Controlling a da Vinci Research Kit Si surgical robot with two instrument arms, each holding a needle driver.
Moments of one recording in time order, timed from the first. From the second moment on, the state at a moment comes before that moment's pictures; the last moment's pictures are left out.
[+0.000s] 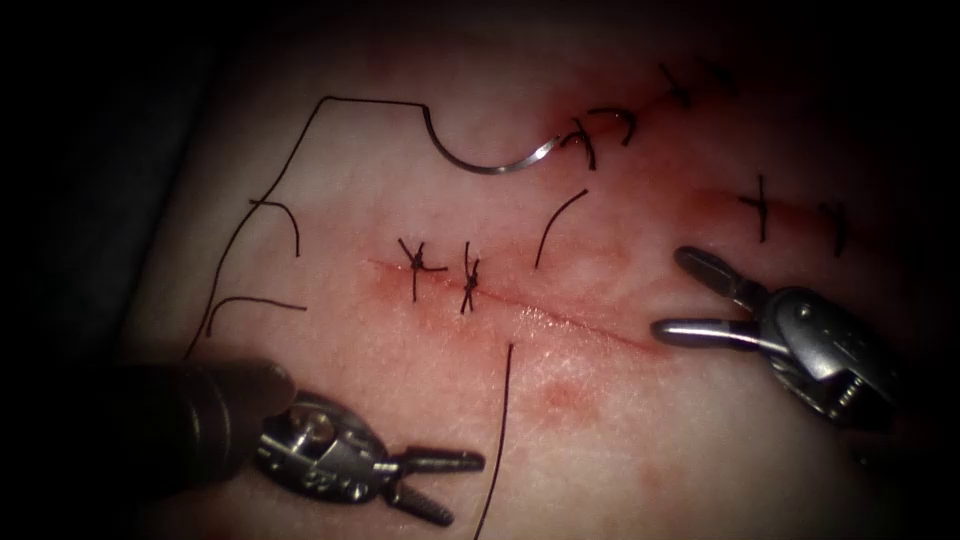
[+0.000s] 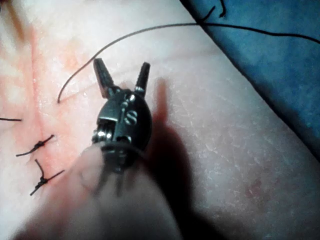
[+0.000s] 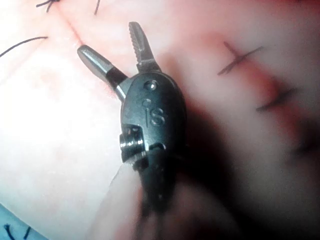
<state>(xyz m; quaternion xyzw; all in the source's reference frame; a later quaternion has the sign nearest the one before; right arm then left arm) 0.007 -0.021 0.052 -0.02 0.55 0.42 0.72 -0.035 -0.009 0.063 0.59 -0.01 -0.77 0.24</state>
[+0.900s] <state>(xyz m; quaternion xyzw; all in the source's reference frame) 0.008 -0.022 0.054 -0.02 0.55 0.41 0.73 -0.037 -0.011 0.060 0.62 -0.03 -0.74 0.26</state>
